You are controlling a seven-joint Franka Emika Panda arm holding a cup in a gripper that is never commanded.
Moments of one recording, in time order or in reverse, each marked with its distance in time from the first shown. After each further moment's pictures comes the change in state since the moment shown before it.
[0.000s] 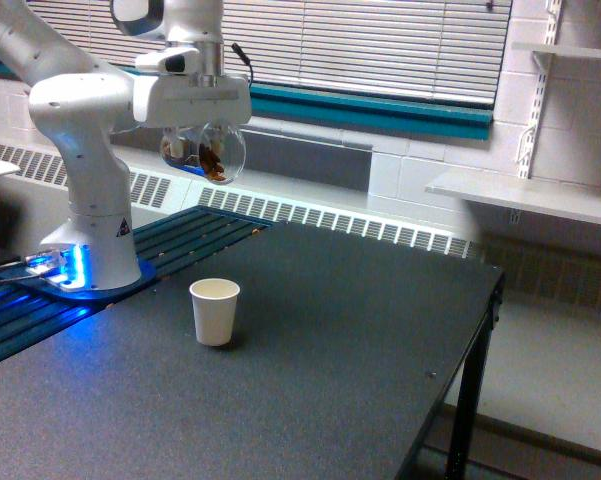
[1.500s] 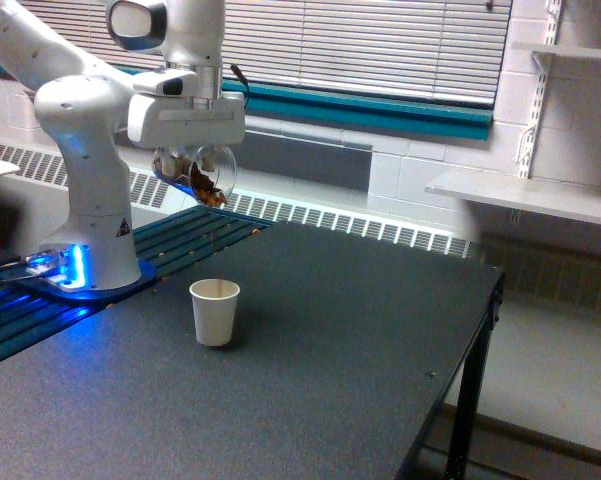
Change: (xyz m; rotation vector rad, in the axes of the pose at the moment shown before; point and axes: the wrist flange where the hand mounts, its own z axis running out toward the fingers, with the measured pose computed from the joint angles) arm 0.005 0.004 0.030 -0.084 -0.060 -0.016
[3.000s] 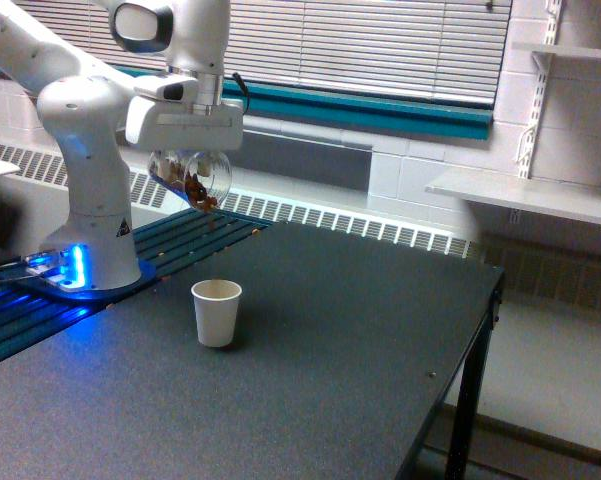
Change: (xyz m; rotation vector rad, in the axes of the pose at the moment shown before) arm -0.004 0.001 0.008 -0.059 -0.001 0.007
